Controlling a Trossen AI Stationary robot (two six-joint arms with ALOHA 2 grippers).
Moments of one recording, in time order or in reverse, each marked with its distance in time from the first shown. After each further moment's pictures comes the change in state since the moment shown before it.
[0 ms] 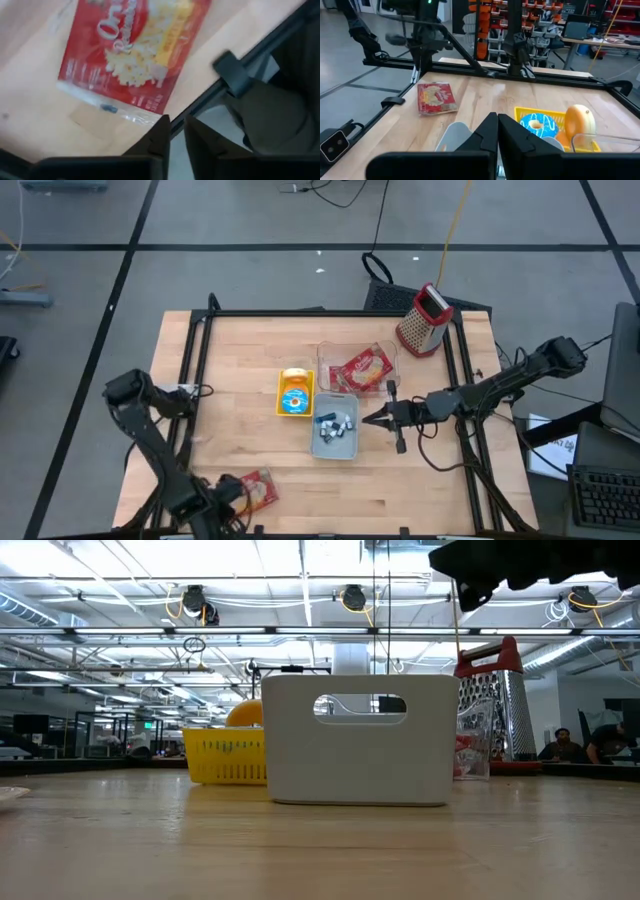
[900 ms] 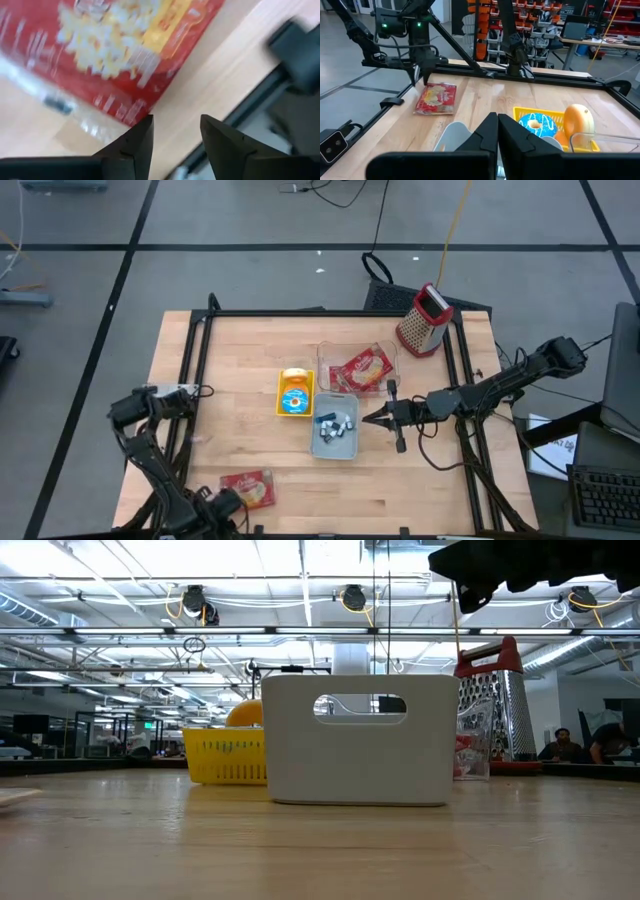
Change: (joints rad) left arm -0.099 0.178 -0.002 0.029 -0.045 -0.004; right arm -0.006 0.000 -0.012 0.019 -0.003 0.000
